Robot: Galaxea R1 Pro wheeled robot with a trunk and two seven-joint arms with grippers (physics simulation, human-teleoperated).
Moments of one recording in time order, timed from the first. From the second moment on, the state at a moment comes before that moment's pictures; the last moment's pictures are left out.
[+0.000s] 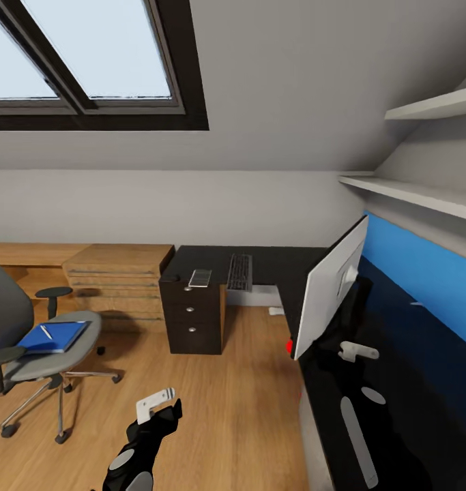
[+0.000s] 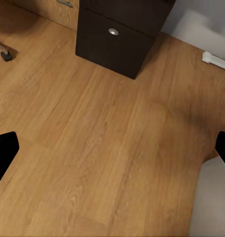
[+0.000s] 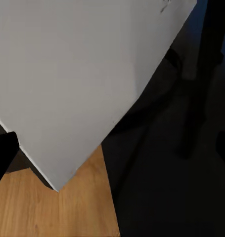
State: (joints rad) left arm -0.17 0.19 -0.60 -1.40 0.83 0.12 0.75; right arm -0.28 0.05 -0.10 -1.41 -0.12 0.37 -0.16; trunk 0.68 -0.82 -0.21
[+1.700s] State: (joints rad) left arm -0.17 0.19 -0.61 -1.40 0.84 0.12 0.75; right arm -0.28 0.05 -0.11 -1.41 -0.12 0.38 -0.17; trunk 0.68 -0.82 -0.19
